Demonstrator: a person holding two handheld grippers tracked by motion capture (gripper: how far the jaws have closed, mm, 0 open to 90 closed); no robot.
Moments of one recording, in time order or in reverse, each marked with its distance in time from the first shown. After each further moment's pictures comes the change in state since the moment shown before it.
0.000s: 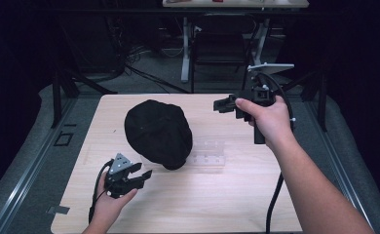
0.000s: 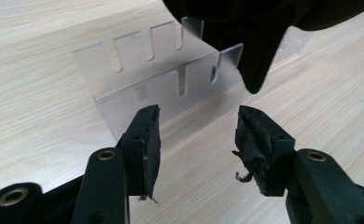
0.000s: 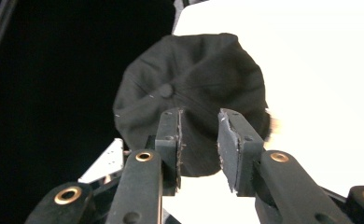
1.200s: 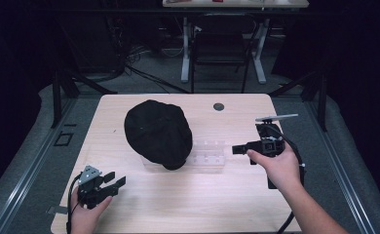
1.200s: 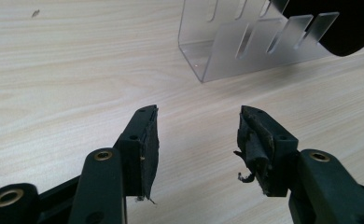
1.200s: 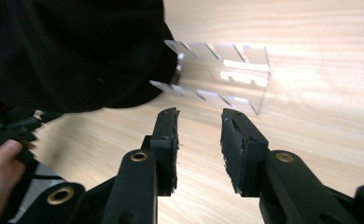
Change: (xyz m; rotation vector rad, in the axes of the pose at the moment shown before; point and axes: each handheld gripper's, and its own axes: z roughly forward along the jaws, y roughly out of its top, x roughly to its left) left arm 0.052 -0.061 -0.026 -0.022 0.104 -0.179; right arm -0.075 -0.092 0.017 0.024 -0.251 -0.099
